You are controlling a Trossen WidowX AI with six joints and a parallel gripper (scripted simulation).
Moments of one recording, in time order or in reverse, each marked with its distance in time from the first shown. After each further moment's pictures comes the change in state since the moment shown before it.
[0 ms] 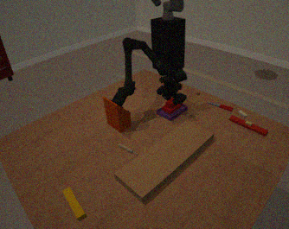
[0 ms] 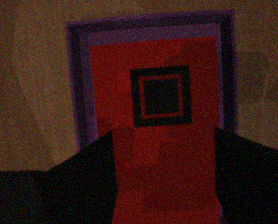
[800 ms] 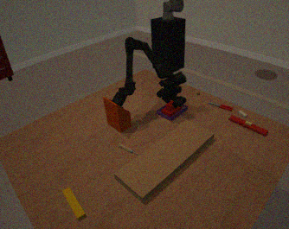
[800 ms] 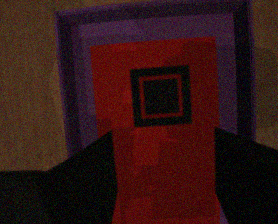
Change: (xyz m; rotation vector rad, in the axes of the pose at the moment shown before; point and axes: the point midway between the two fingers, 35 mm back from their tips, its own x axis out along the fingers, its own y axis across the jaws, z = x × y) arm 0.020 0.002 -0.005 0.005 -0.005 -0.001
